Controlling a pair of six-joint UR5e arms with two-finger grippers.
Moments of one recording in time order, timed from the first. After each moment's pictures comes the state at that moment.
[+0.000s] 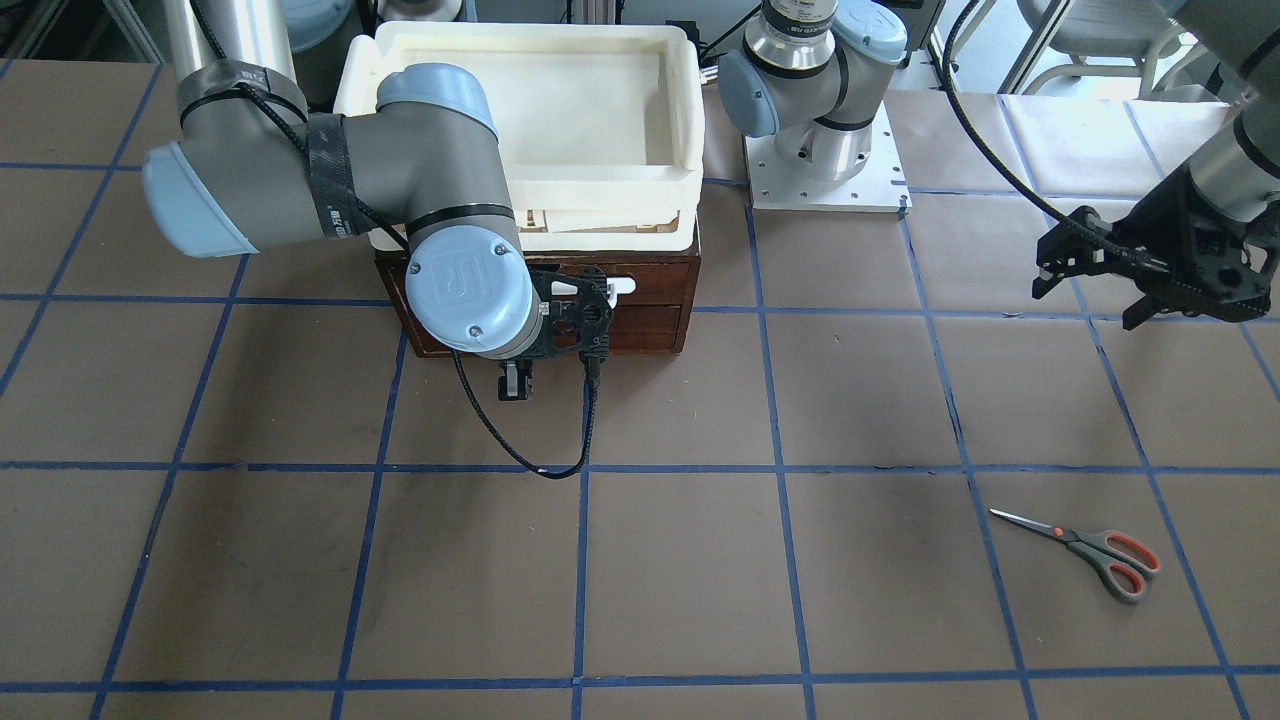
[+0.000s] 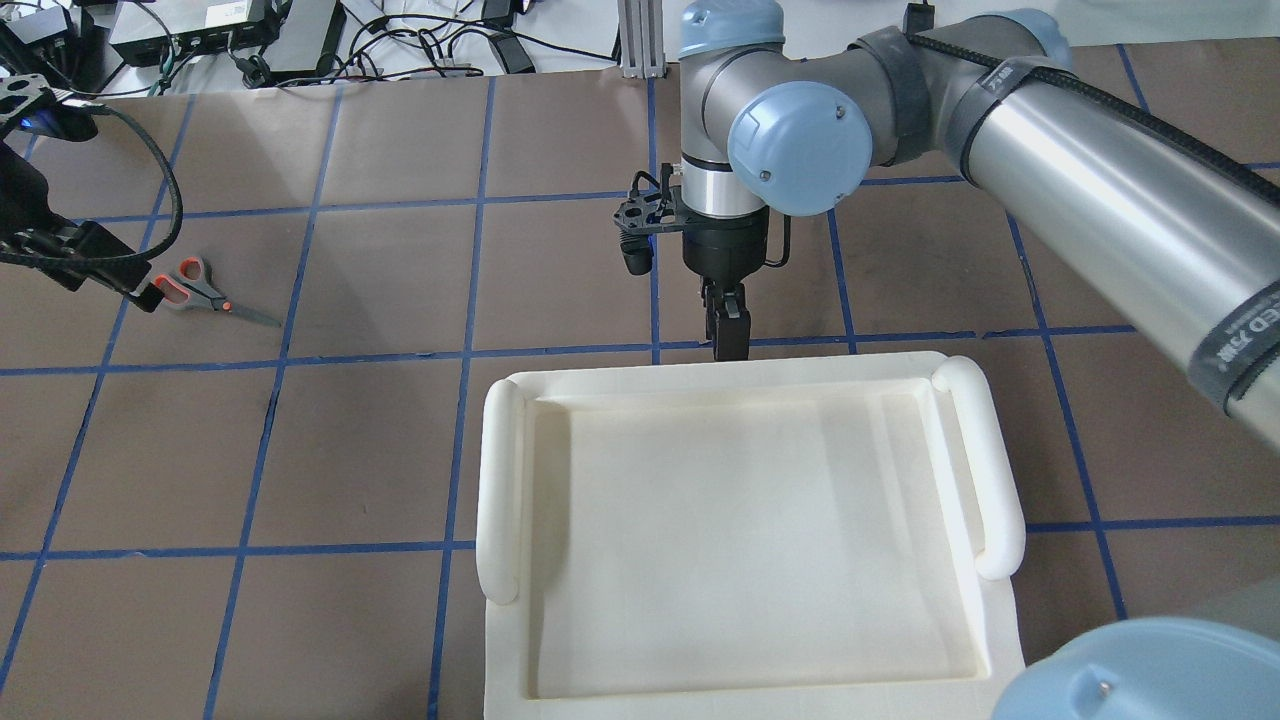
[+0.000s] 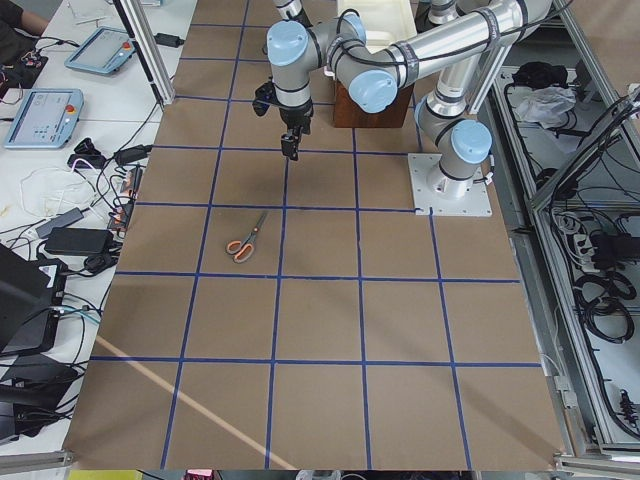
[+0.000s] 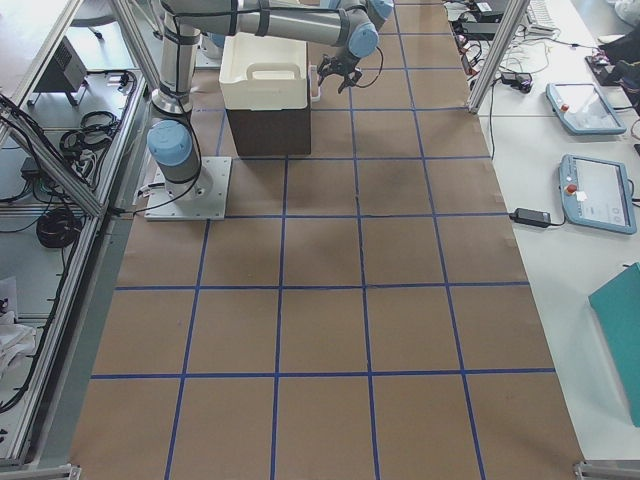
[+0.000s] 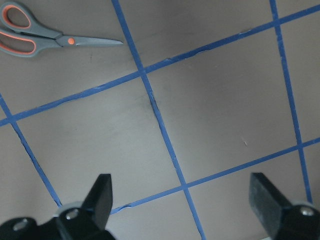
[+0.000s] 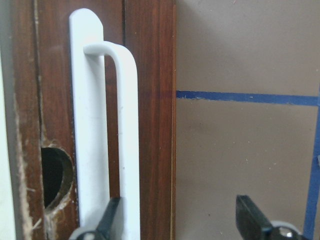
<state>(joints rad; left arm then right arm) -1.09 -1.62 -1.65 -1.50 1.56 0.83 1.85 -1.15 1.47 -1.45 -1.45 -1.37</state>
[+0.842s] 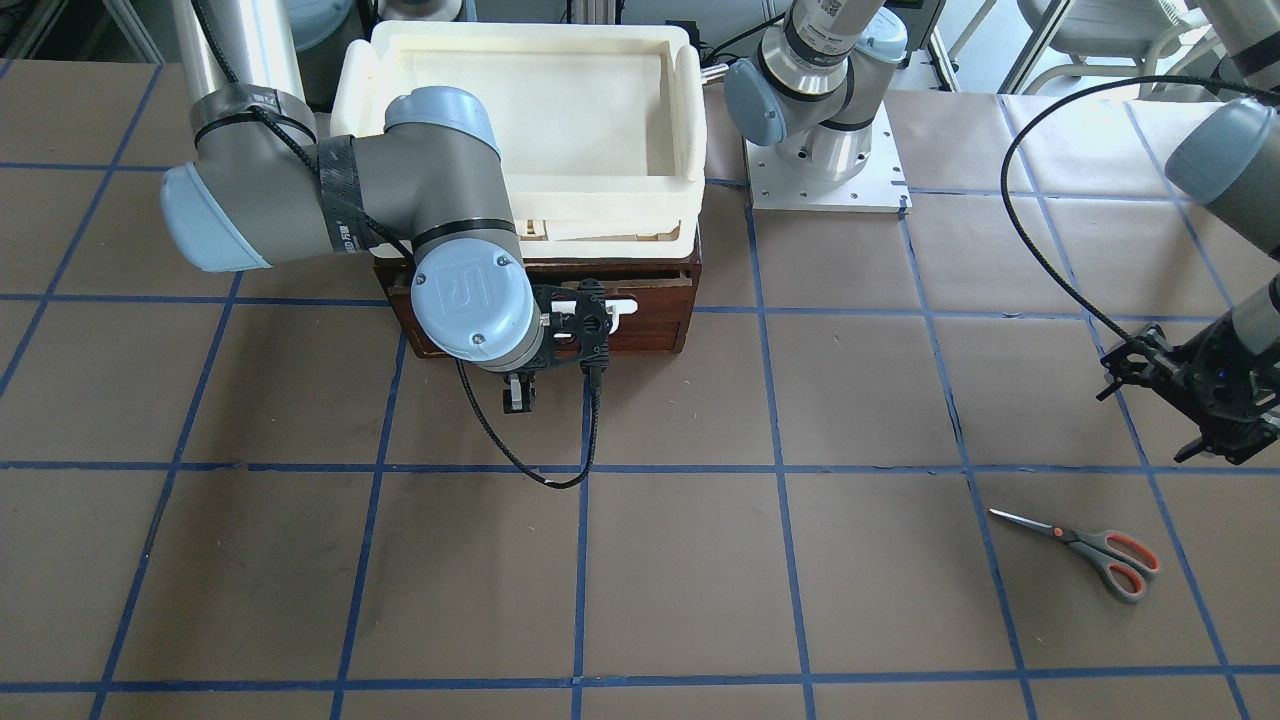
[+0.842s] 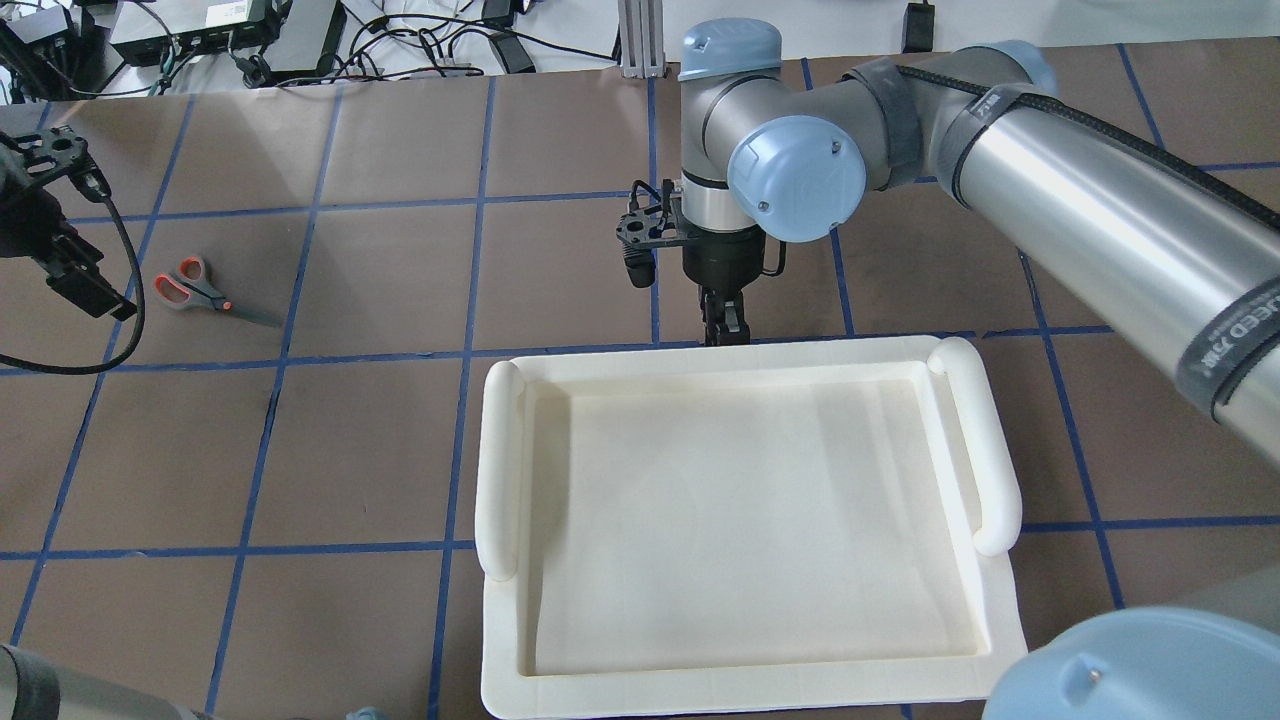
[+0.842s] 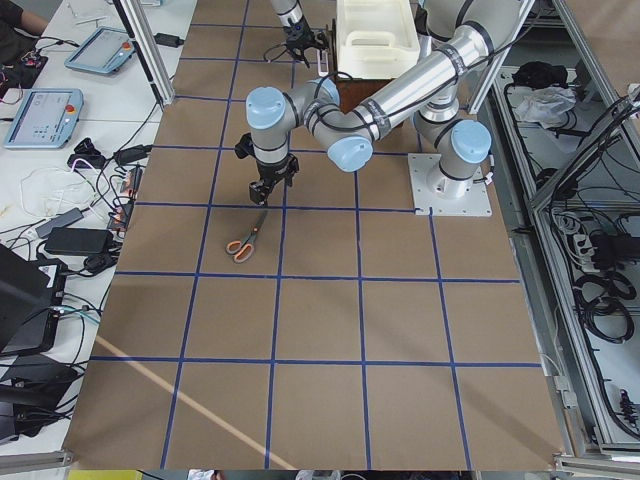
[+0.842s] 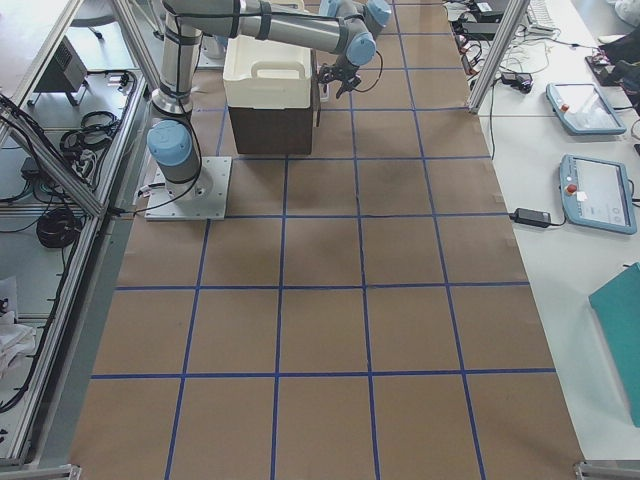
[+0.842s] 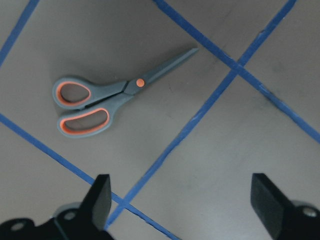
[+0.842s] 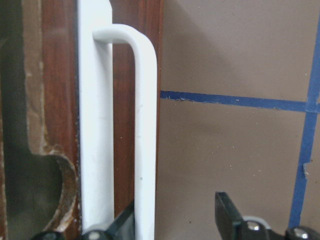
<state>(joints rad) -1.00 -1.89 -1.66 -1.14 1.57 1.53 1.85 -1.14 1.50 -1.55 -1.46 -1.40</state>
